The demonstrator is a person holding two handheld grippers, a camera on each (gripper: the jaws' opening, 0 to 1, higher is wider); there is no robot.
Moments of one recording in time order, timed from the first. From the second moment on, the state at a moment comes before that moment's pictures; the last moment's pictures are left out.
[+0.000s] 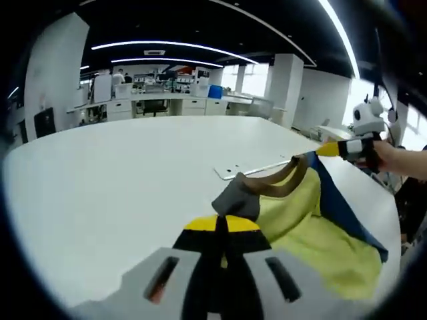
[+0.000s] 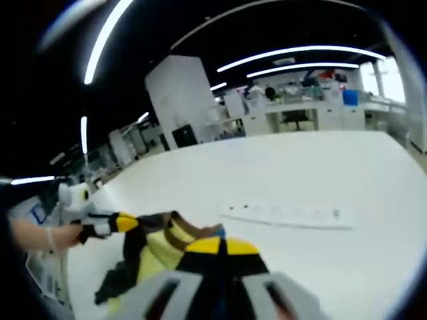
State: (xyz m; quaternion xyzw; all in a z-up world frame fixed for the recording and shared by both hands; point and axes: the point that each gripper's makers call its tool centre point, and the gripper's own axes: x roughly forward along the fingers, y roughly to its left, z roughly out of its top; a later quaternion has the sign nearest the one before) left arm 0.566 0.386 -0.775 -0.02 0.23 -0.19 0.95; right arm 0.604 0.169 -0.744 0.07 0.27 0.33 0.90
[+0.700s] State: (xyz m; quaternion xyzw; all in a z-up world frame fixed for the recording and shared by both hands) left arm 0.577 0.388 -0.810 -0.04 0.26 -0.18 0.95; right arm 0.625 0.168 -0.806 0.04 0.35 0.32 0.88
